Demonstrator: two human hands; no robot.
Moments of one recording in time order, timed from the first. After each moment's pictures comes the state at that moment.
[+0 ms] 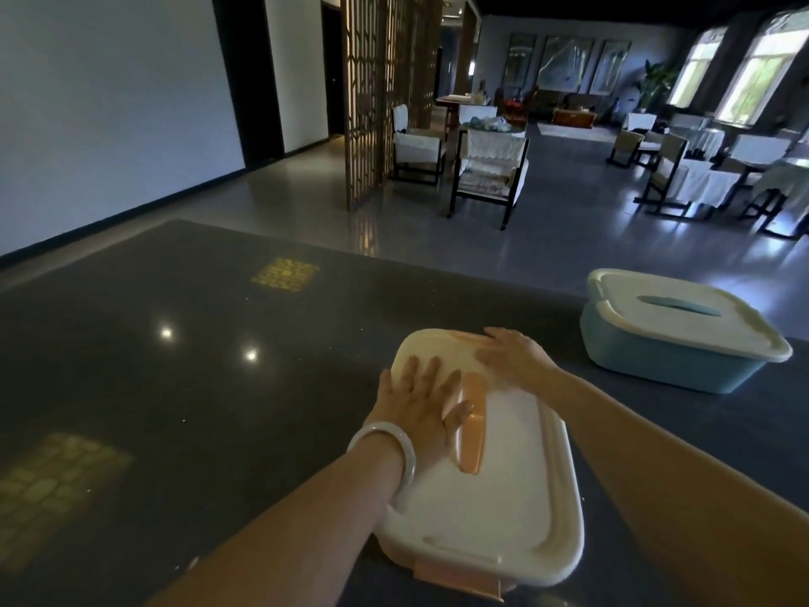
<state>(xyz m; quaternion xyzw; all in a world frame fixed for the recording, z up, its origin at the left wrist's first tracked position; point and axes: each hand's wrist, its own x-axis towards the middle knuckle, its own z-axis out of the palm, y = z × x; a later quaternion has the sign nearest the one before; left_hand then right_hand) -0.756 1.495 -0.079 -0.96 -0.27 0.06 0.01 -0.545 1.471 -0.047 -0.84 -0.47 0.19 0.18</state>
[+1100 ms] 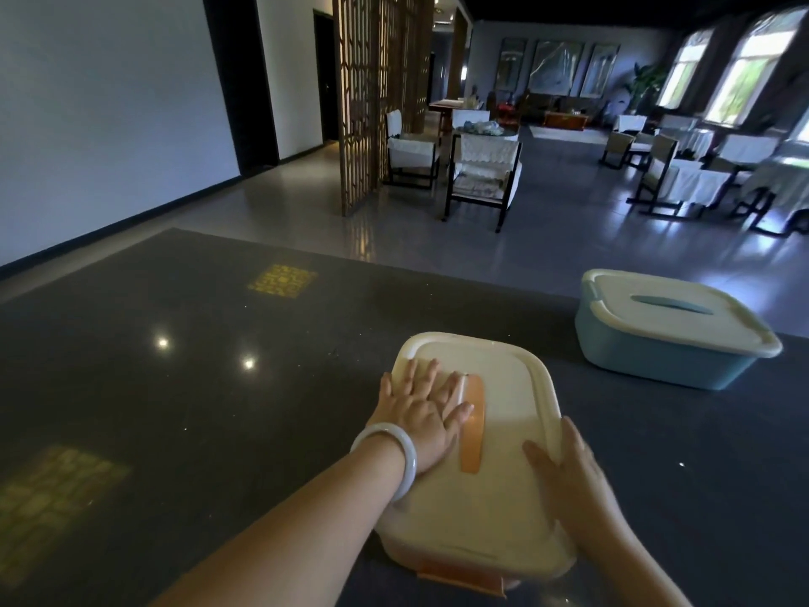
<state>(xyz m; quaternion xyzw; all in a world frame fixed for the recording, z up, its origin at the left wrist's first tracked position) -0.747 1.498 -0.086 -0.94 -0.34 0.02 -0.09 -0.609 1.327 -0.090 -0.86 -0.27 0.22 0.38</state>
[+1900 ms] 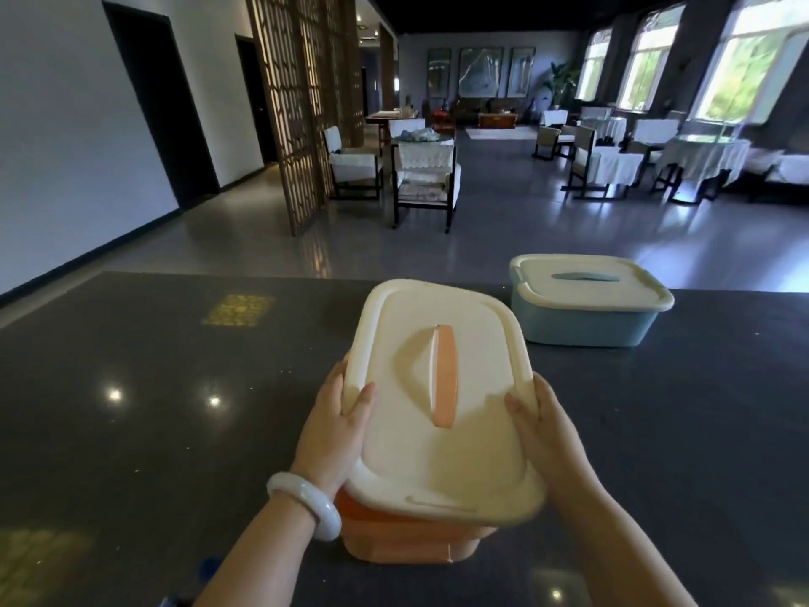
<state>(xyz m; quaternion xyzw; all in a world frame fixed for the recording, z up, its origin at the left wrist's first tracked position) -0.791 1.441 -0.028 -0.74 -0.41 -0.29 -0.45 -0.595 1.293 -0.058 -0.77 -0.26 0.18 0.55</state>
